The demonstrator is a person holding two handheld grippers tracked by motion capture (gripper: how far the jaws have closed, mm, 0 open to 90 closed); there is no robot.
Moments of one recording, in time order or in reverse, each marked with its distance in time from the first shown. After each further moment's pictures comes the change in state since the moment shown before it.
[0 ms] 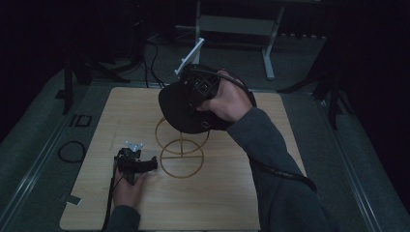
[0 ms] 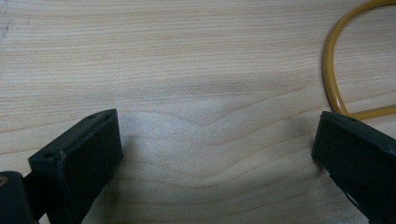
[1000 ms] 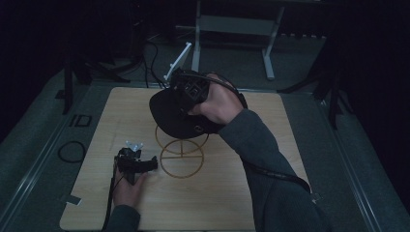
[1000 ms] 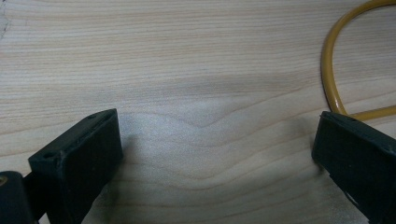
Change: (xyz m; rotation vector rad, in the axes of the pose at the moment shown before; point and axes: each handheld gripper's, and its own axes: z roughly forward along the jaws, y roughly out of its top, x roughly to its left) left arm 0.000 0.001 0.000 0.001 0.000 0.005; right arm 0.016 0.010 0.011 0.030 0.024 -0.044
